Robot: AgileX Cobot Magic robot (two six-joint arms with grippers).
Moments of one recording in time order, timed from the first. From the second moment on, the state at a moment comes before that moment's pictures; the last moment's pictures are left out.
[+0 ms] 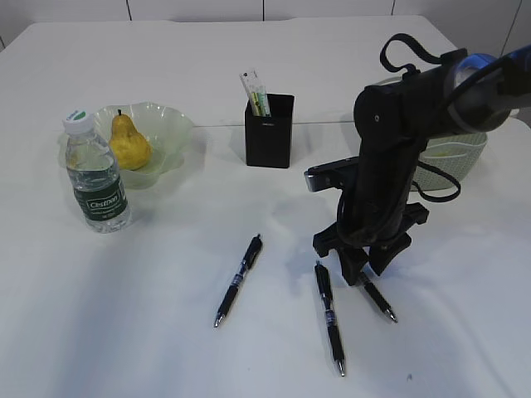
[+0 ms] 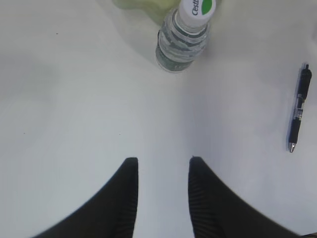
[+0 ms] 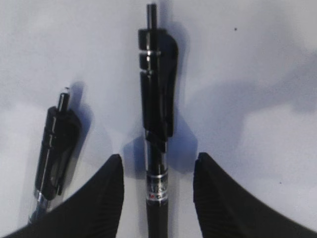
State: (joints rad) left arm -0.06 1.38 -1.43 -0.07 1.24 -0.03; right arm 0.36 2.12 -1.42 0.05 0.99 -0.01
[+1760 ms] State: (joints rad) left arm -0.06 1.38 -1.43 -0.08 1.24 -0.03; right arm 0.36 2.12 -1.42 0.05 0.95 0.00
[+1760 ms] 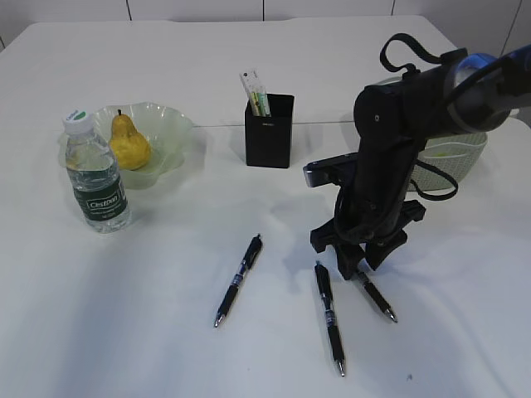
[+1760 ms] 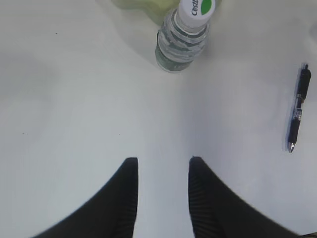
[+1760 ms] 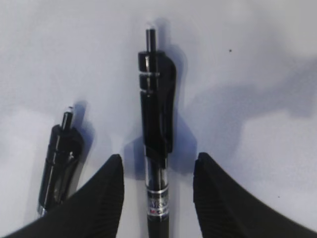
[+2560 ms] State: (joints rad) left arm -0.06 1.38 -1.43 -0.08 1.24 -0.03; right arm 0.36 2.12 -1.42 0.03 0.90 0.03
